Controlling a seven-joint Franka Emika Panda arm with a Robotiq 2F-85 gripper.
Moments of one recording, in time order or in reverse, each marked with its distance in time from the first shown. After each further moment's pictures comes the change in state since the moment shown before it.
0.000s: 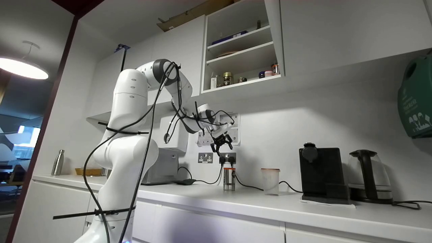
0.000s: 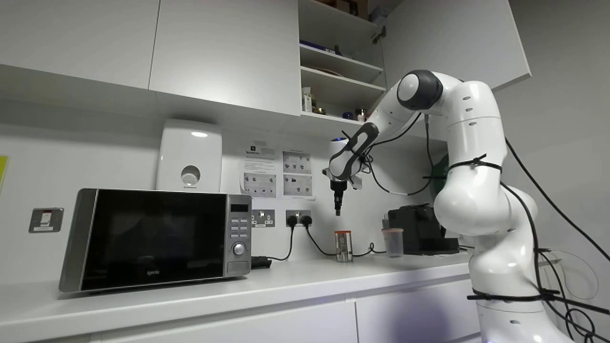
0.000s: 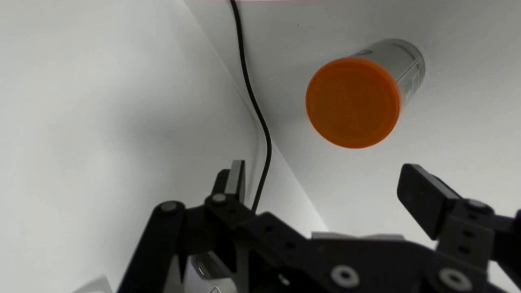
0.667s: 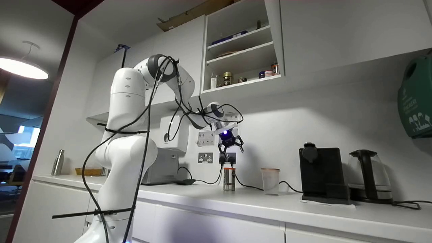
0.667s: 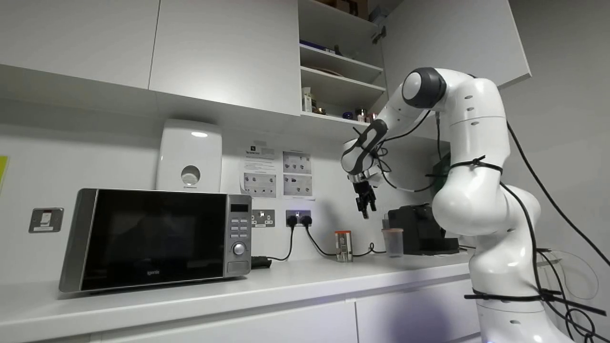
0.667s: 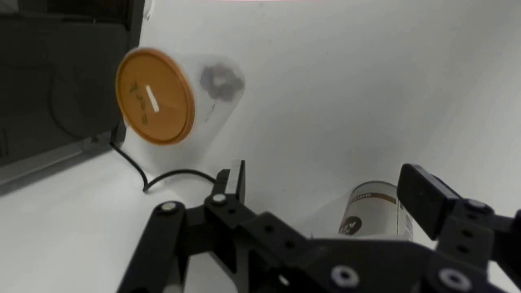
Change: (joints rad) arm -0.067 -0.047 -0.054 -0.002 -0.005 -0.361 0.282
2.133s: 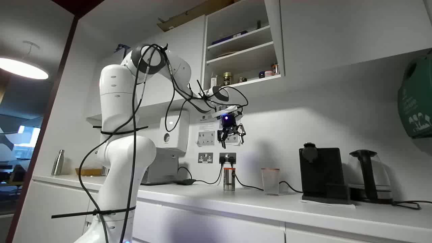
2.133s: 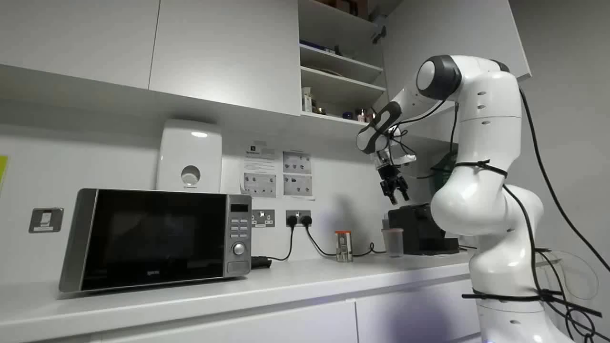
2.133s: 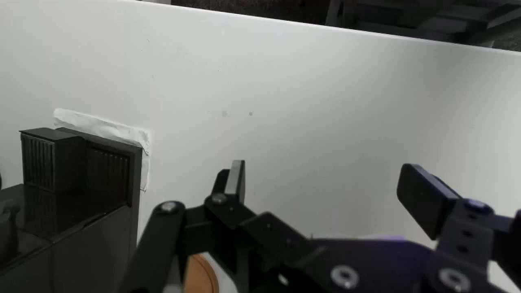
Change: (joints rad) arm -0.065 -0.160 -0.074 0.015 0.106 -0.441 -0.002
